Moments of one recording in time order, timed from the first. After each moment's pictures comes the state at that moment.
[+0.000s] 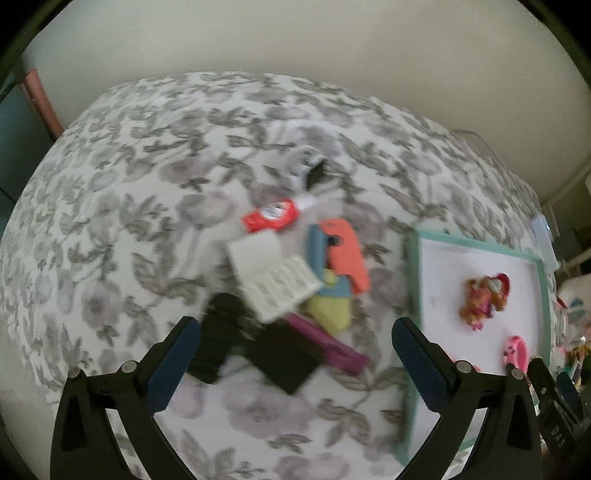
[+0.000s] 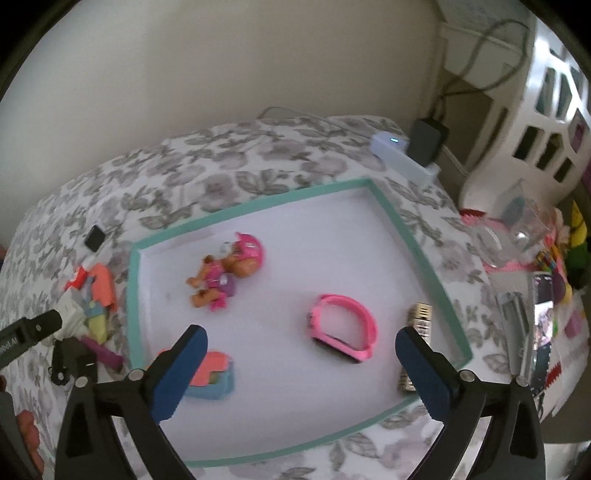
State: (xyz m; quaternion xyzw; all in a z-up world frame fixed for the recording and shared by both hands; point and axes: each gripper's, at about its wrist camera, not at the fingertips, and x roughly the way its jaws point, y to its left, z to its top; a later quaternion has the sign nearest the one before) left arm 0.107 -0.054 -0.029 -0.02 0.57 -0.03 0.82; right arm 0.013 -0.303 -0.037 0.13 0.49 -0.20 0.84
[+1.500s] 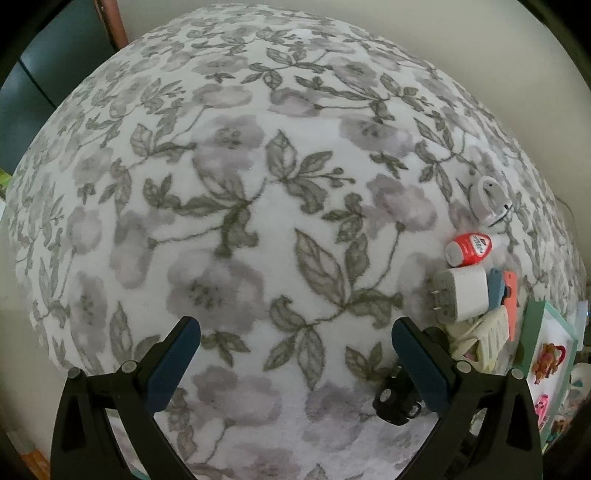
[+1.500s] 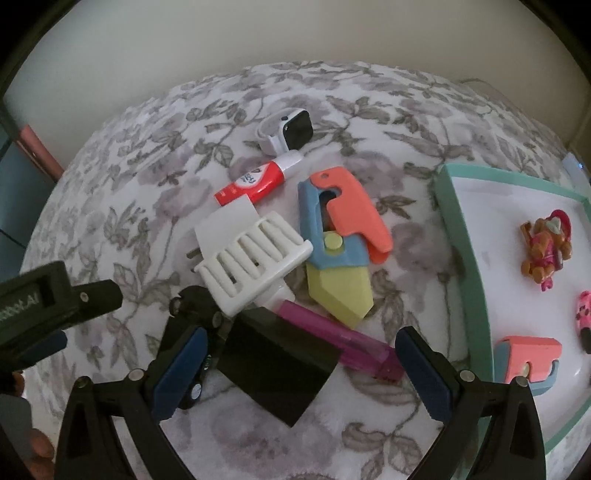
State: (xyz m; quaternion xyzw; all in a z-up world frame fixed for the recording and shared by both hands) left arm 0.141 0.103 -0.081 -0.12 0.63 0.07 0.76; right arm 0.110 -0.099 -0.107 0.11 0.54 -0.04 0.83
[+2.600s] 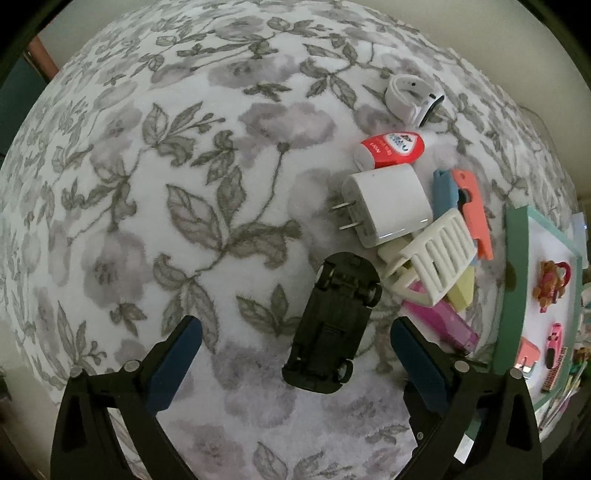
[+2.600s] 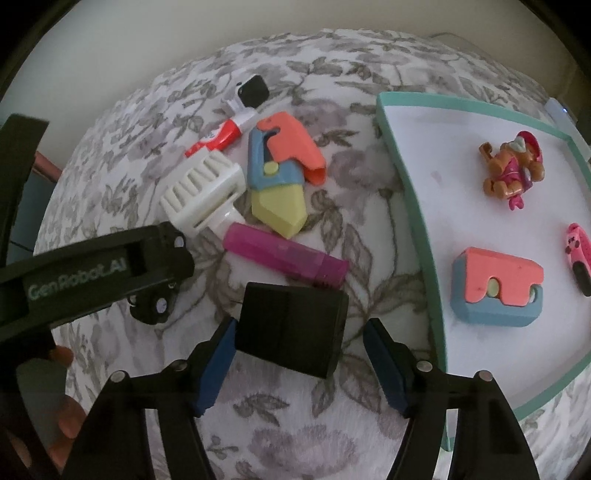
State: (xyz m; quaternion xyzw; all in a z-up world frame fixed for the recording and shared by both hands) left arm 0.143 -0.011 -0.108 -0.03 0.67 -0.02 0.74; right arm 0.065 -0.129 -0.109 0.15 0.59 -0.03 0.80
